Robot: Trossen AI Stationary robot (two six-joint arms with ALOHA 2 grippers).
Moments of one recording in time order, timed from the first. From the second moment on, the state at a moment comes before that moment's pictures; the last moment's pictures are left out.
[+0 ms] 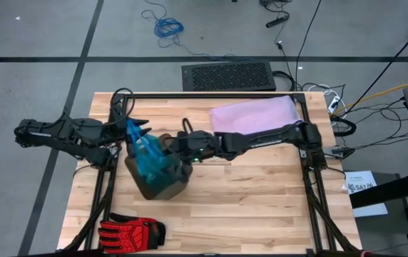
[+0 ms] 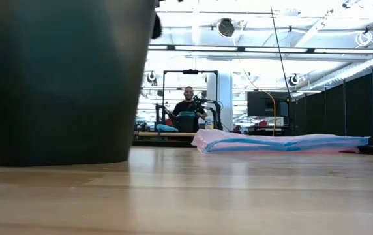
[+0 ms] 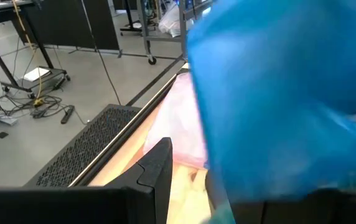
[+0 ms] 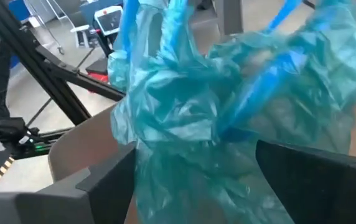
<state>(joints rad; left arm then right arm) -0.18 0.62 0.85 -0.54 -0.55 -0.09 0.07 2.02 1.71 0.01 -0.08 0.29</state>
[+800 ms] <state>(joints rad) -0.18 0.60 0.85 -0.54 -0.55 -0.07 0.08 2.24 2.10 -0.23 -0.20 0.11</state>
